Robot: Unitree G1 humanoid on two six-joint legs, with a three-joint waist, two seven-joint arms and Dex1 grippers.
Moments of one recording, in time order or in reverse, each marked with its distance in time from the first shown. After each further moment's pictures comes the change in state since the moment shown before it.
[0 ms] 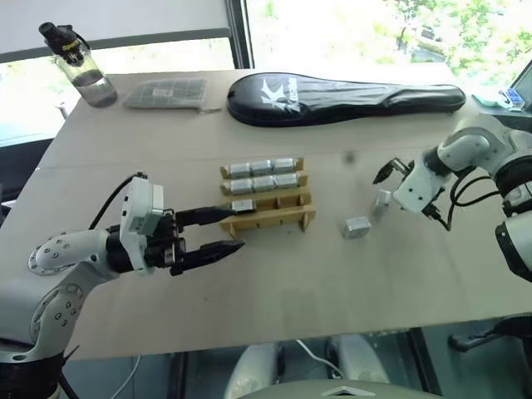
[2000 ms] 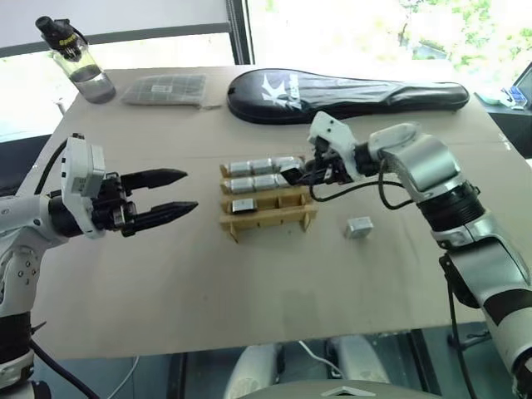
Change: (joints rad) left arm -0.180 0.138 0.061 0.360 0.121 -0.144 -0.182; right arm 0.211 0.335 -0.205 -0.998 0.727 1.981 -0.116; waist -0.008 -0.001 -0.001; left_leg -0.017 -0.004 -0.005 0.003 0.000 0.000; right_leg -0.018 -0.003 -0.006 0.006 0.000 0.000
